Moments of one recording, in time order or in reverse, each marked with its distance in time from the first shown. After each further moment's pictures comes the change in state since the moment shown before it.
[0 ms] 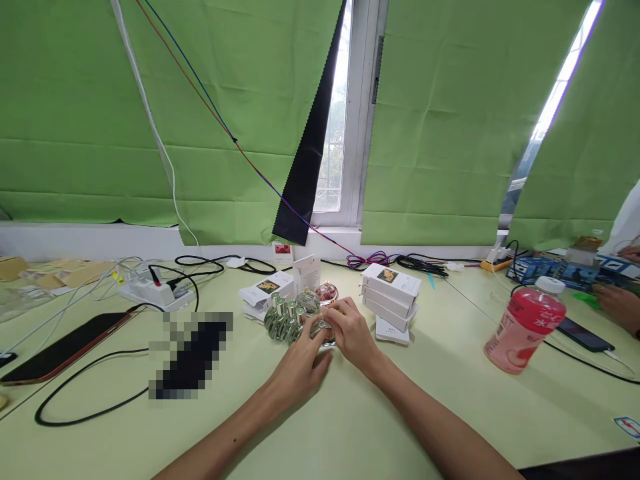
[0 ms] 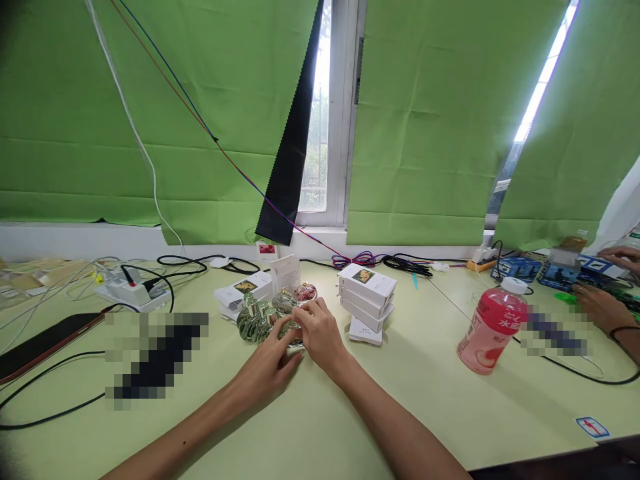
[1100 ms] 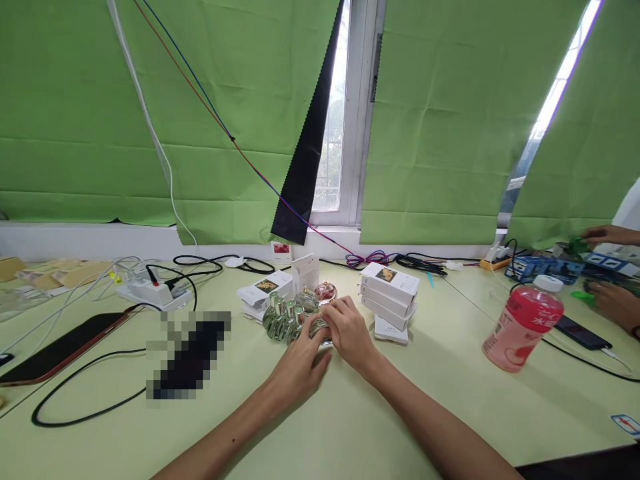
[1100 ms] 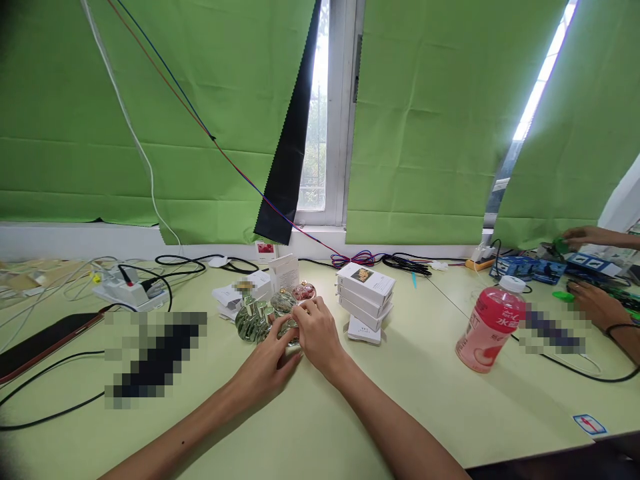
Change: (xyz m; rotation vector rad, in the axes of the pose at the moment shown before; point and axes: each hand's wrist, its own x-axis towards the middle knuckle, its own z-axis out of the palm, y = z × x) left_hand 0.001 -0.005 0.004 0.030 -0.005 0.004; right_hand 0.002 -0.004 0.002 -0.112 -0.017 0.022
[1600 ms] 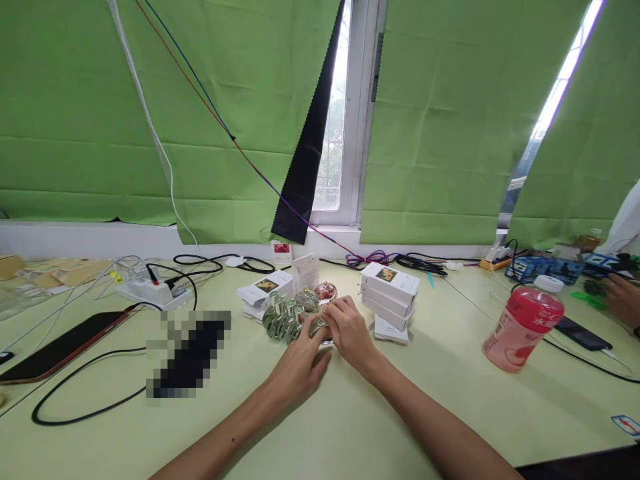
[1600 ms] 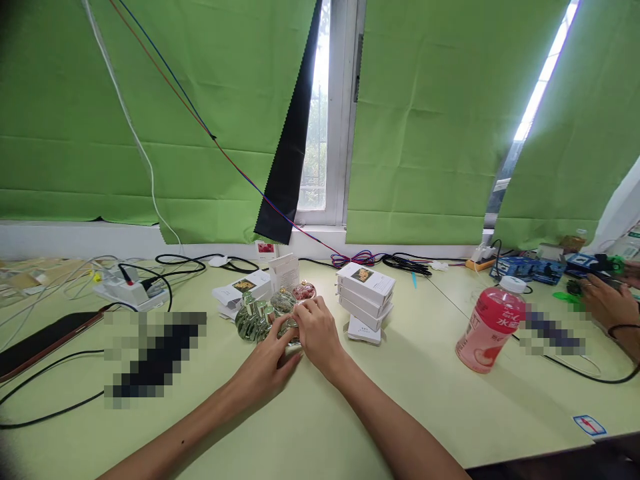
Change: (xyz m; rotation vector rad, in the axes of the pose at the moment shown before) left_hand 0.000 0.001 -0.001 0.034 -0.025 -0.009; right_hand 0.001 0.000 -0.001 0.001 0.004 0.029
